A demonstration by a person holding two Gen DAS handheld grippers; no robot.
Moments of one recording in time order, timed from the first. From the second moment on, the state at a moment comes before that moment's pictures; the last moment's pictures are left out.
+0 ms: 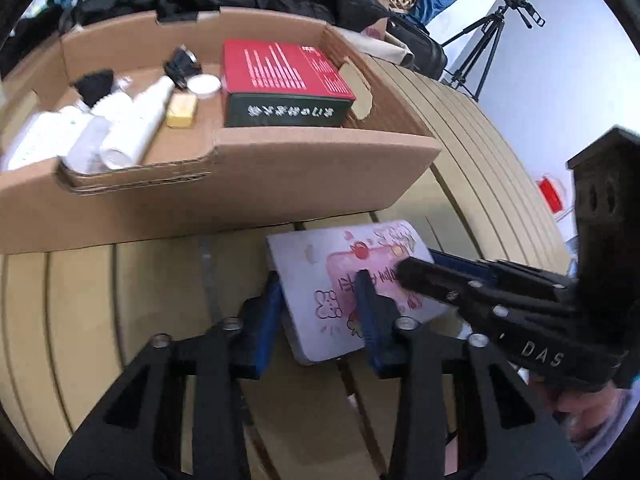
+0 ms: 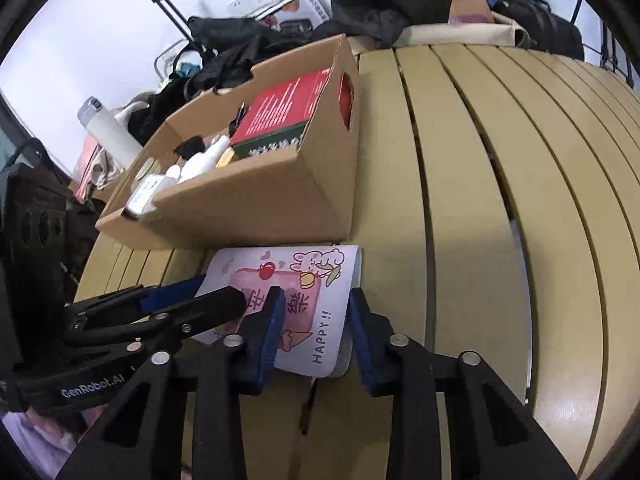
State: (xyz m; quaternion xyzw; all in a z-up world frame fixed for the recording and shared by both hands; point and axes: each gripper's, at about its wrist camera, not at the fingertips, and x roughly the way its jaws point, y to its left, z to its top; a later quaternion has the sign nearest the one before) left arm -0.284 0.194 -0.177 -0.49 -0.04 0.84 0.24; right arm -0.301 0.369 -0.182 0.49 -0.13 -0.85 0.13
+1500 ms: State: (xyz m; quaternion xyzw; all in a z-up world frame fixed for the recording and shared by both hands) left arm -0.440 0.145 -0.172 -0.61 -0.08 0.77 0.17; right arm -0.440 0.301 -0.164 0.62 -0.06 -0.77 0.10
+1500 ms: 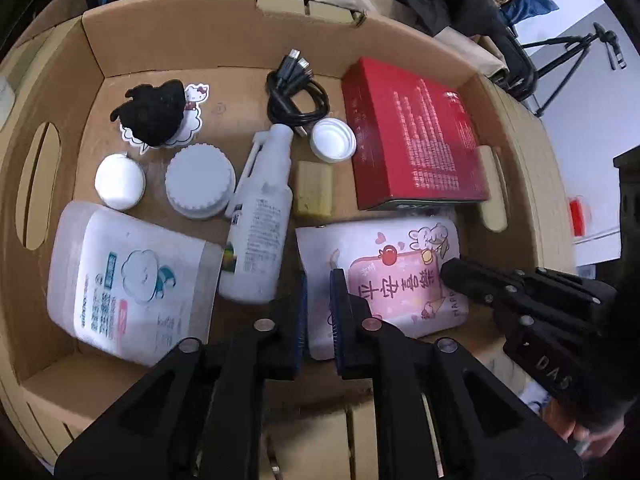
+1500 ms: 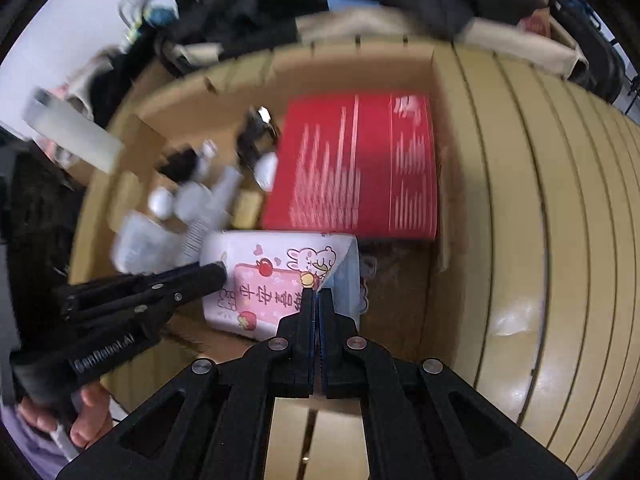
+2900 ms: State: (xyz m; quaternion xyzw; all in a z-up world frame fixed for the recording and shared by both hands) left arm -0.072 0.031 0.053 -0.34 0.01 0.94 0.04; right arm -0.099 0.277 0.053 0.35 0.05 -0.93 0.09
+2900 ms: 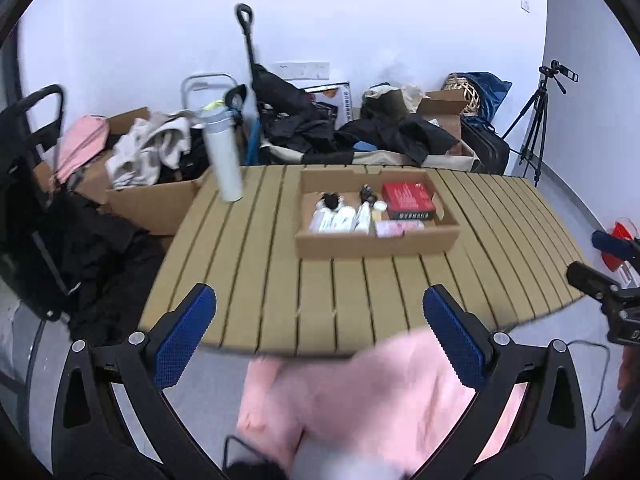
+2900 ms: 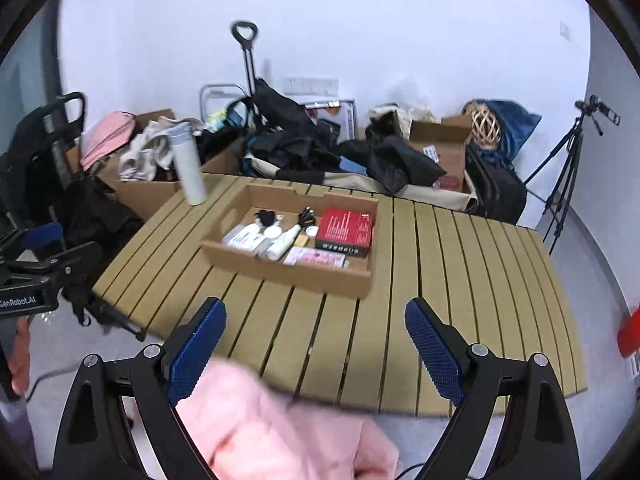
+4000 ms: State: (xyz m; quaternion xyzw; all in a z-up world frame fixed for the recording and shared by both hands) left arm 0.068 0.028 0.019 -0.30 0.03 0.95 0.02; right arm 0.071 0.233 0.006 0.28 0.04 -0.96 0.08
